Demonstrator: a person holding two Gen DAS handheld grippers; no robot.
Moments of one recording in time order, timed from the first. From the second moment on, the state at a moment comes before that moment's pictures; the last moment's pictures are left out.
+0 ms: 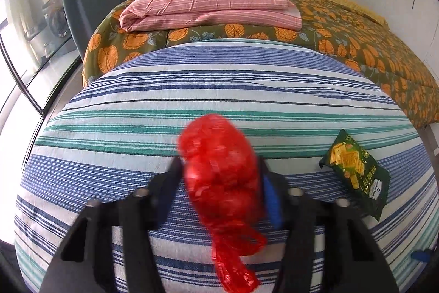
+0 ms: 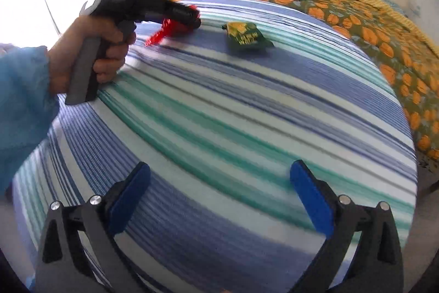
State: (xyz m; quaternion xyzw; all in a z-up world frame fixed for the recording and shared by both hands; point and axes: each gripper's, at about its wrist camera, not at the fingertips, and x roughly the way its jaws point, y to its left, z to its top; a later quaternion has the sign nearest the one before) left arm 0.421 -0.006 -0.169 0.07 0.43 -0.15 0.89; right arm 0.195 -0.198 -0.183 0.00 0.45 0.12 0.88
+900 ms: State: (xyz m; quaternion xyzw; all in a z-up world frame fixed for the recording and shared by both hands) left arm 0.191 0.000 -0.172 0.07 0.43 -0.17 0.88; right arm 0.195 -0.209 -0.172 -0.01 0.46 0.13 0.88
